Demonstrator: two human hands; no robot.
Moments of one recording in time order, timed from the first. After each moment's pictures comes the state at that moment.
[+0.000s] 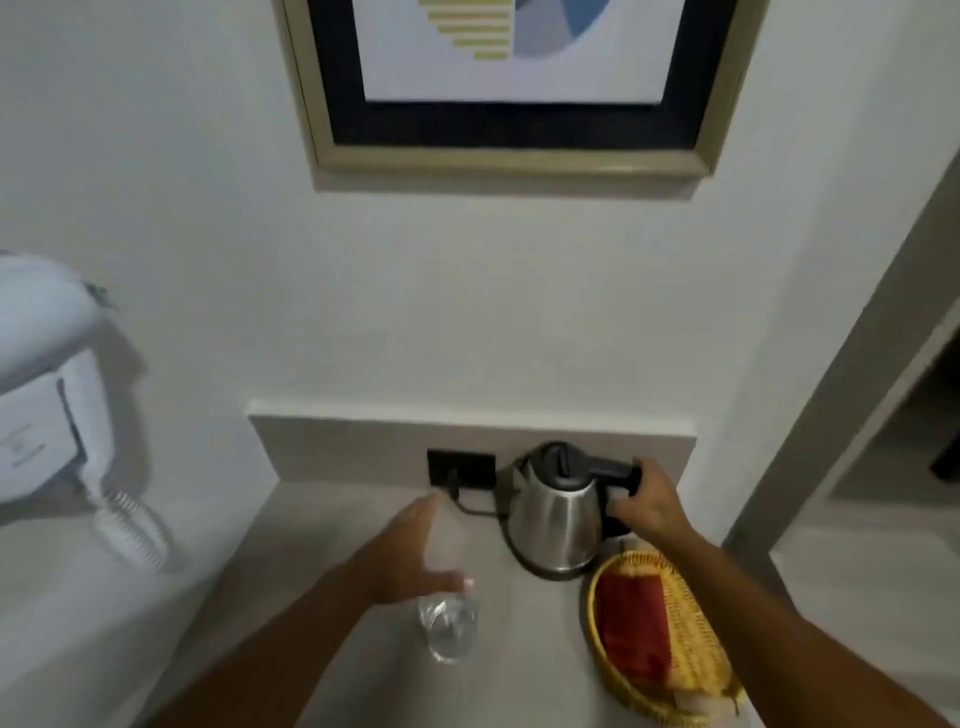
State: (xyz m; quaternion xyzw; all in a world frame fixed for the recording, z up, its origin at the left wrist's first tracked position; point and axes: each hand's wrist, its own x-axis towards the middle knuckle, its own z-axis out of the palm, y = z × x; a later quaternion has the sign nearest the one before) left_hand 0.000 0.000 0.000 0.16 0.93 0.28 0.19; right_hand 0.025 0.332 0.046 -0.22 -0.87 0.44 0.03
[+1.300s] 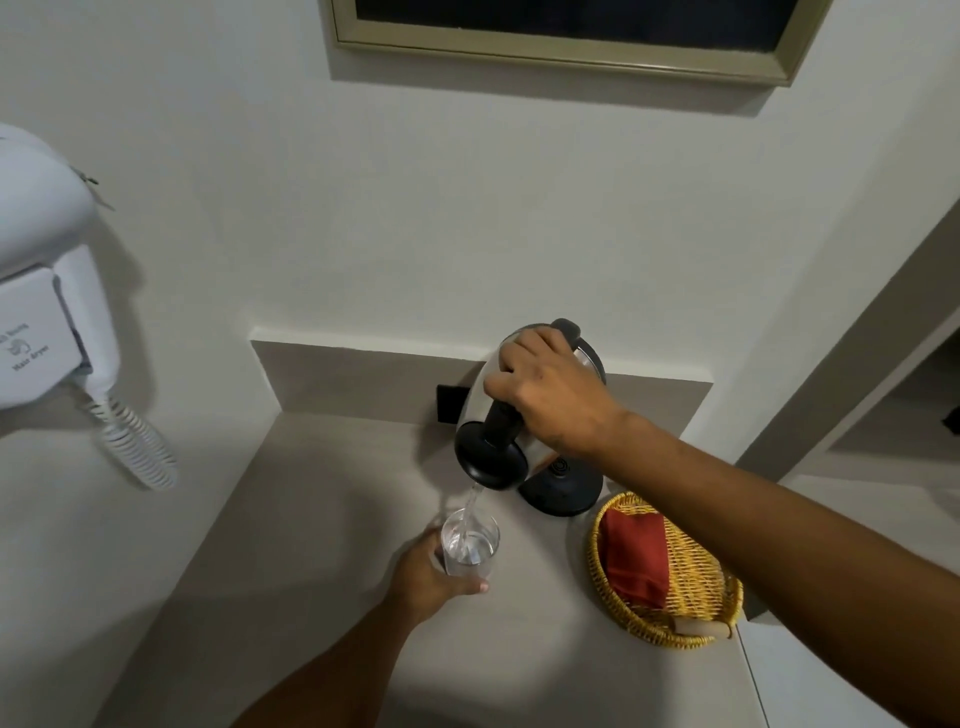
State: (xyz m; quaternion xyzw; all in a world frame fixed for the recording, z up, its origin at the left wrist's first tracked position) left_hand 0.062 0.013 -0.125 -0.02 0.85 0.51 0.16; right_hand 0.017 0.209 0.148 0.32 -0.93 -0.06 0.19
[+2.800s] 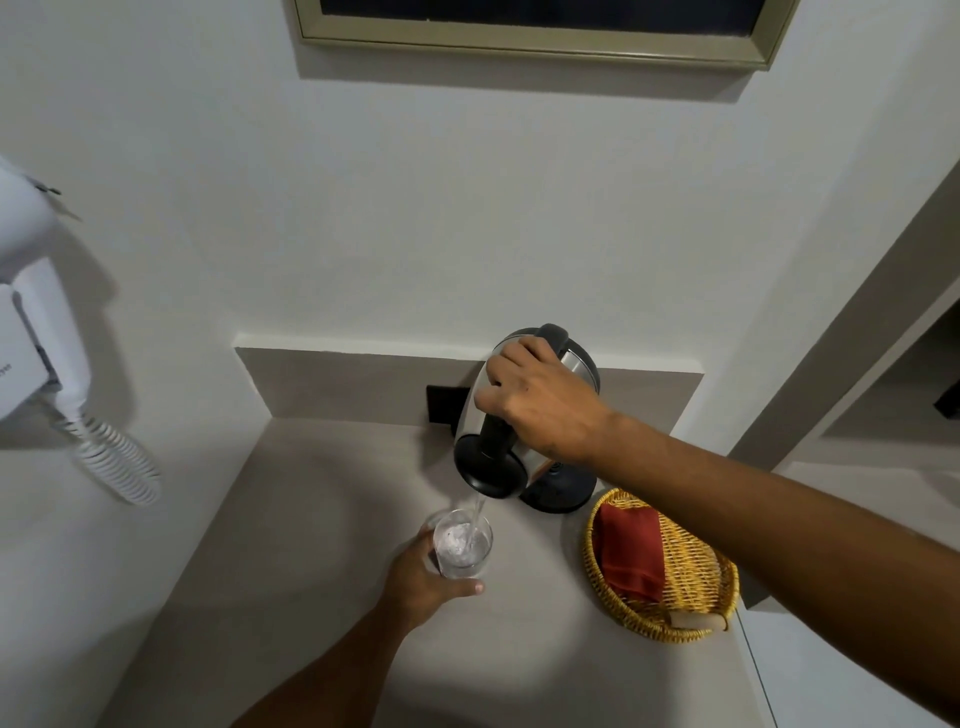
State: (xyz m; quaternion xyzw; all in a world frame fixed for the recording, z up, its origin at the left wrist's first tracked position) left_hand 0.058 0.009 -0.139 -0.01 0.84 0.52 0.16; right_hand 0.013 0.220 0.135 0.36 -0.91 -0.06 0.18
